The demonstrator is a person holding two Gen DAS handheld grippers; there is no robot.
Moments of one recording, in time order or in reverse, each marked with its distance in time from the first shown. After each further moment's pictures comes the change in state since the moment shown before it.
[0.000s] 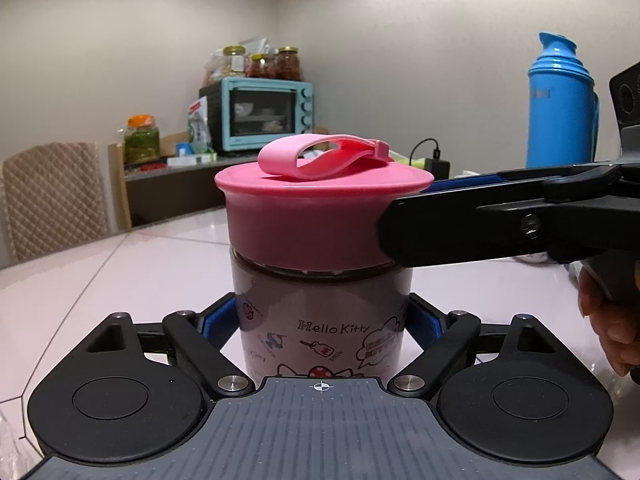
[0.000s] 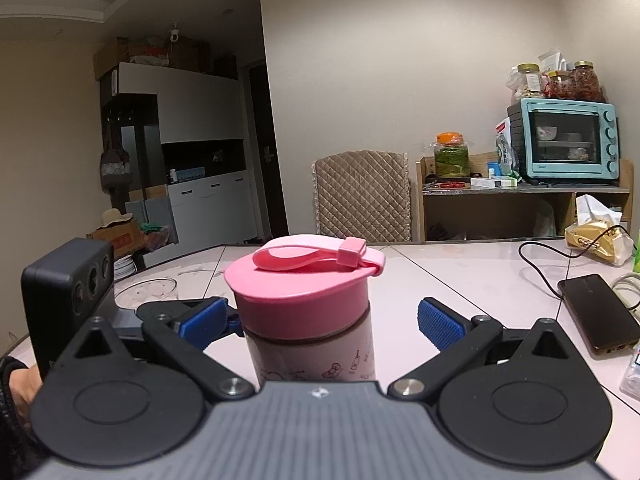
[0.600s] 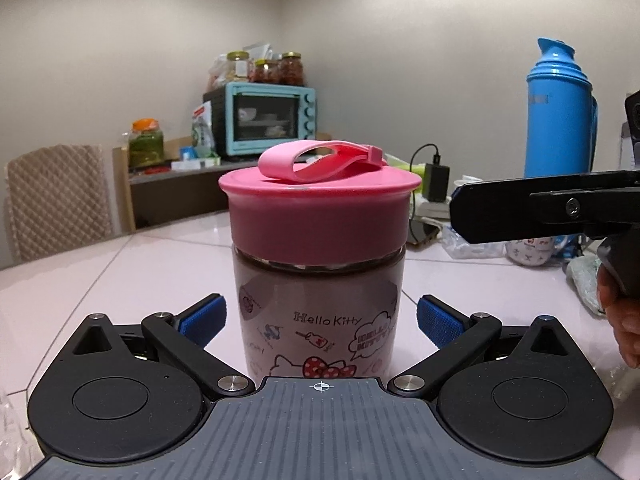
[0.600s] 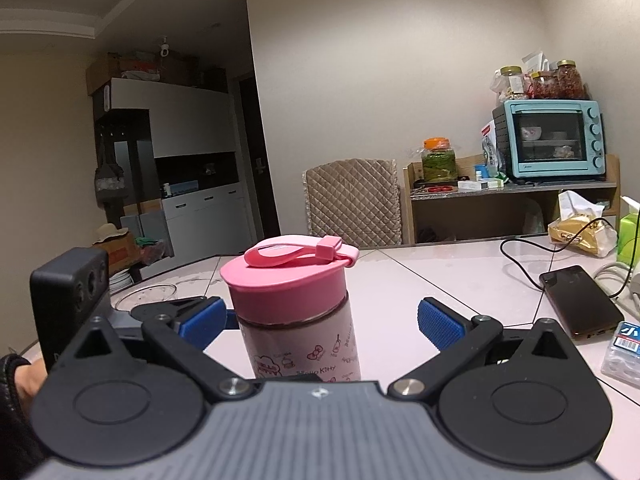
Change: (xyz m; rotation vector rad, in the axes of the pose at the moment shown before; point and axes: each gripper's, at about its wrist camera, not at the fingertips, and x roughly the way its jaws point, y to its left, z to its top) left arm -0.006 -0.005 -0.002 -0.011 -0.018 0.003; right arm -0.027 -0.010 -0.008 0.038 -0.028 -0.016
